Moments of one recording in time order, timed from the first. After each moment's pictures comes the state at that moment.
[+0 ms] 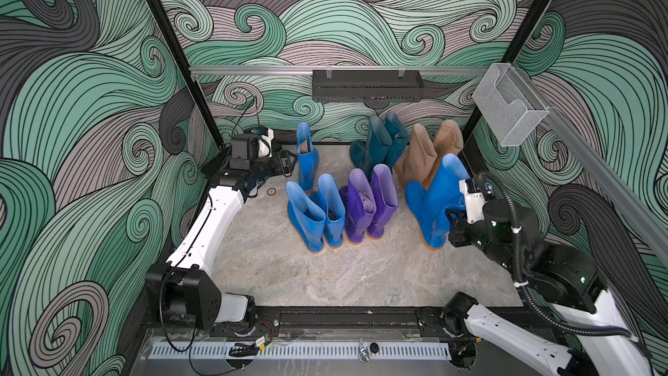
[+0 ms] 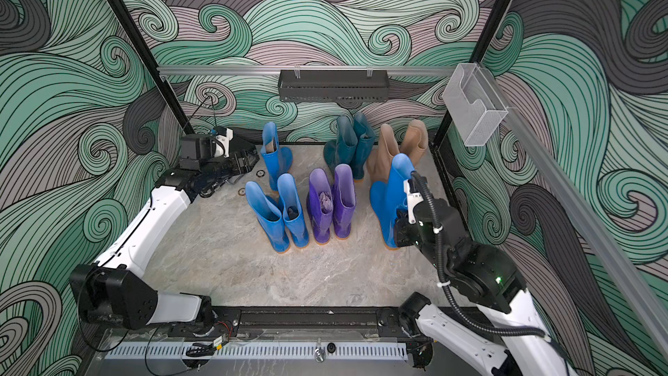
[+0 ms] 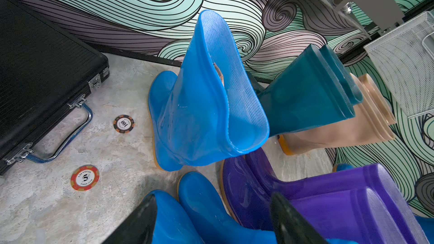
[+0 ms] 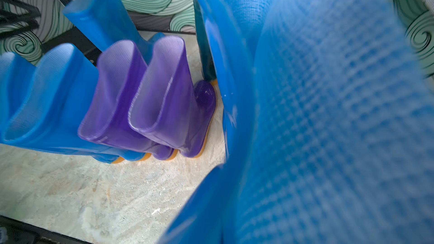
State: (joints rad) left arm -0.12 1.36 1.29 -0.47 0.35 -0.33; right arm 0.67 0.82 1.43 -1.22 0.36 0.28
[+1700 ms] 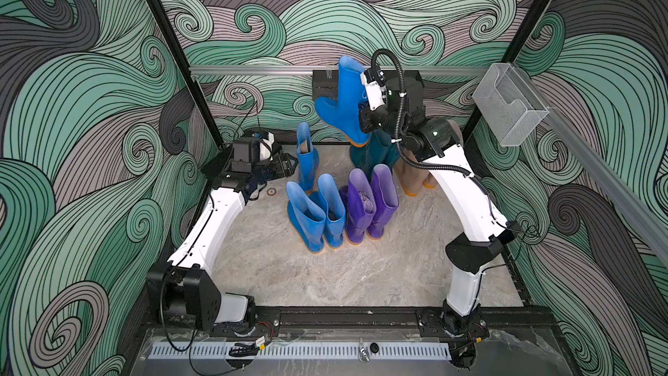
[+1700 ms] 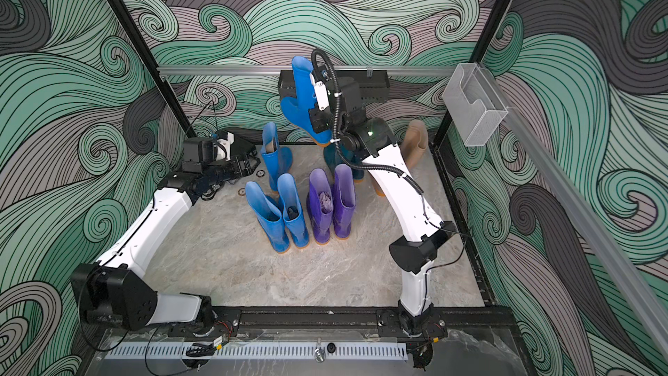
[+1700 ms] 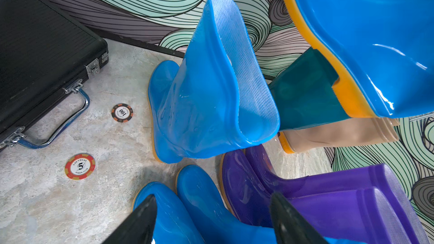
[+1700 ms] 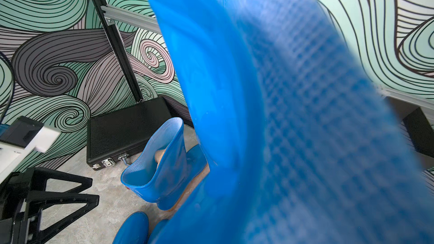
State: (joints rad) left arm -0.12 1.37 1.25 -0.47 0.34 -0.37; right arm 0.61 1.90 2.41 -0.82 0.14 -0.04
